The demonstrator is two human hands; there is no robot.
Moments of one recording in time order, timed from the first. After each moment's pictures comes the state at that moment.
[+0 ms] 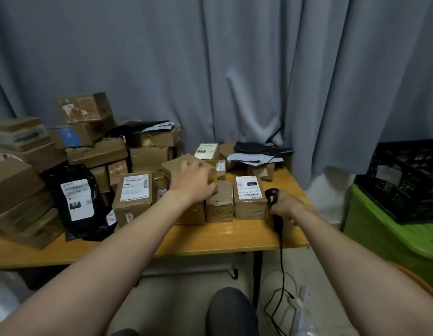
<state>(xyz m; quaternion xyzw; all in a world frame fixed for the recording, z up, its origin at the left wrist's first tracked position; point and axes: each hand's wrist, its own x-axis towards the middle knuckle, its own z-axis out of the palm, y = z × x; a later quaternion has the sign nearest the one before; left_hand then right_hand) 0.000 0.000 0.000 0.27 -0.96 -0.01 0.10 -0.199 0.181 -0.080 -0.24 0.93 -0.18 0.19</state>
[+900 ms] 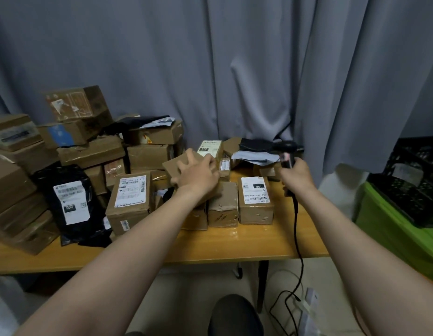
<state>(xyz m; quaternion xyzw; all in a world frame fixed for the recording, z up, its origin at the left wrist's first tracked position) -0.054 -0.027 -0.011 0.40 -0.89 -0.15 0.14 -0.218 0.148 -0.031 -0.17 0.81 -0.55 0.10</state>
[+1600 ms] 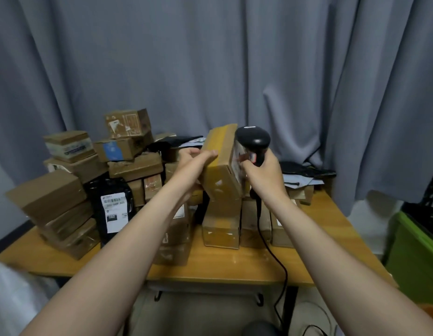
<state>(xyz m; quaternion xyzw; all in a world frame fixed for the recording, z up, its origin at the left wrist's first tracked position) 0.049 -0.063 0.074 0.35 -0.65 -0.59 0.32 -0.079 0.056 0.049 -0.34 0.66 -0.66 0.08</state>
